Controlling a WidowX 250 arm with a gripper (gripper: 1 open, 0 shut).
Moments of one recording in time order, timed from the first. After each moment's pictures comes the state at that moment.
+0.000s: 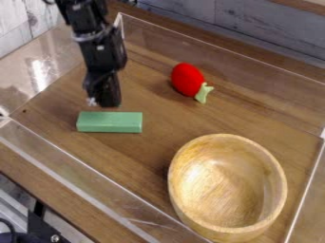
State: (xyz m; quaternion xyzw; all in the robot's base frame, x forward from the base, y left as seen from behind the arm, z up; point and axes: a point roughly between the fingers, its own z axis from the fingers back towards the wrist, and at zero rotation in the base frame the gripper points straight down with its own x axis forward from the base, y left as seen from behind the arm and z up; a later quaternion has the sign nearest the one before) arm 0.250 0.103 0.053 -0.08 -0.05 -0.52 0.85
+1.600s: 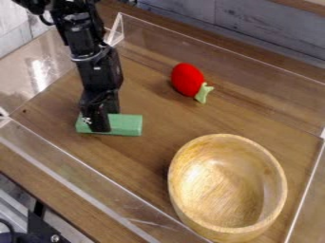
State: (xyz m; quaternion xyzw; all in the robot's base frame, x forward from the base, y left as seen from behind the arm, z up) arm 0.234 0.101 0.027 -0.09 -0.03 -0.52 0.85
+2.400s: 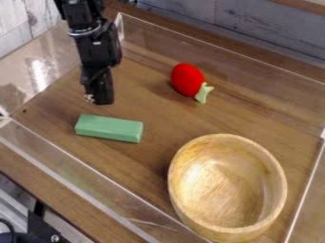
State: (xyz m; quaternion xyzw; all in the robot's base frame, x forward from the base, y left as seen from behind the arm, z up) arm 0.245 0.112 0.053 -0.07 -0.03 -0.46 0.88
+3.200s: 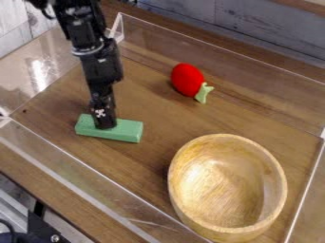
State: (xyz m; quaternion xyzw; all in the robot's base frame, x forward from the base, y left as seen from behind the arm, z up) arm 0.248 0.107 0.024 -0.08 -0.03 -0.39 0.92
